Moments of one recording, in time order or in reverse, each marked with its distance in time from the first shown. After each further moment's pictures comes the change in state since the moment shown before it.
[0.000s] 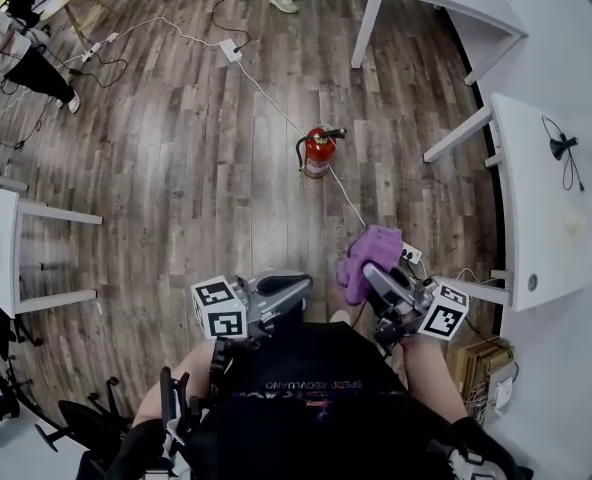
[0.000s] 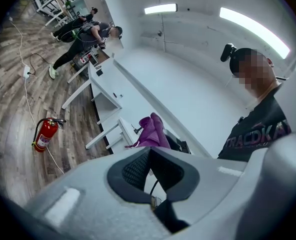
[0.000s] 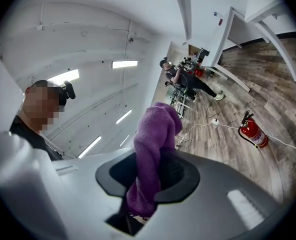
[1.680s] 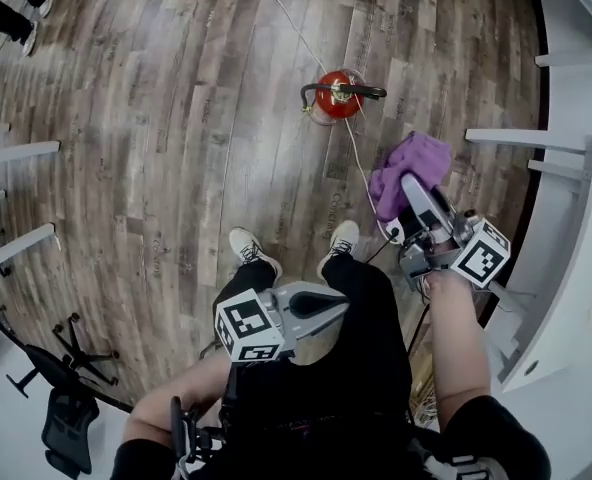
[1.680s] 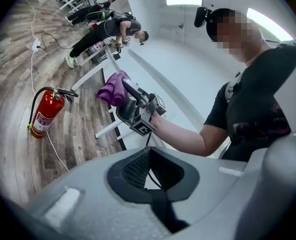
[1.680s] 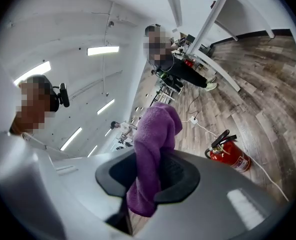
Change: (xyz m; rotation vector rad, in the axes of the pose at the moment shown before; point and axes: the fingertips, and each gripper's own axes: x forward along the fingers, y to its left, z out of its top) left arm 0.144 0.215 -0.087 -0.104 0.052 0.056; right arm 0.123 -0.352 0.093 -0.007 0.154 -0.112
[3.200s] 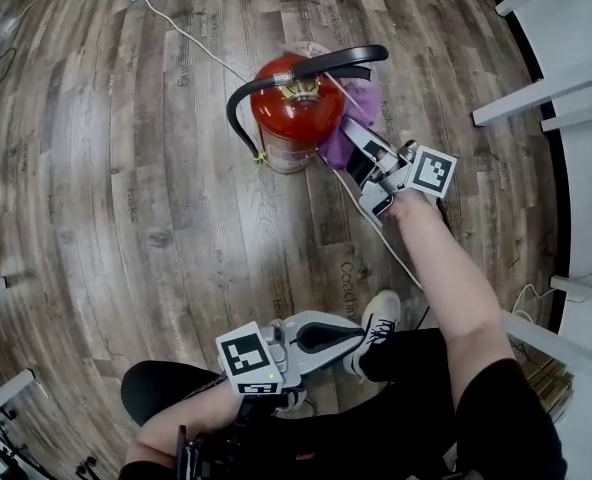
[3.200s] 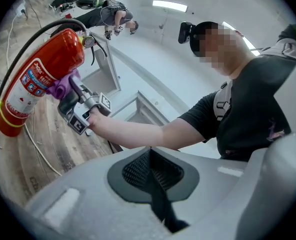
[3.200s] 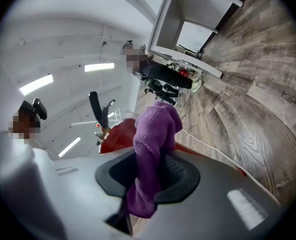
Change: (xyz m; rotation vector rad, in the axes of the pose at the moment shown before) left arm 0.048 0.283 -0.137 0.175 0.015 -0.362; right arm 0.127 -0.386 -0.098 0.018 -0.200 0.124
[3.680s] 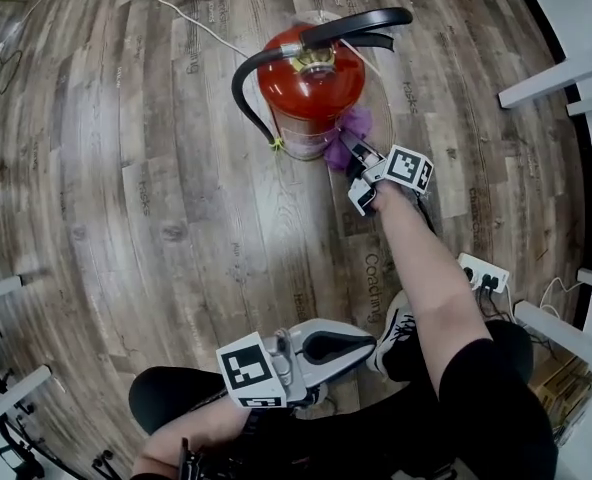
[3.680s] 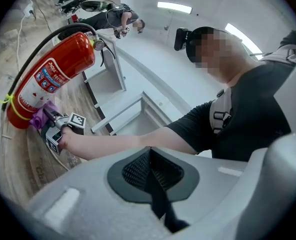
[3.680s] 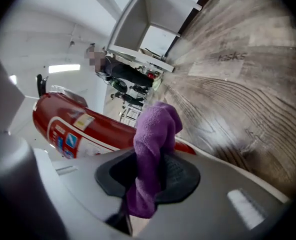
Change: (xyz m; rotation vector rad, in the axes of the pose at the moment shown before) left arm -0.018 0.002 -0.008 -0.039 -0.024 0.044; right arm -0.024 -0.184 -0.105 0.190 -0.037 -0.374
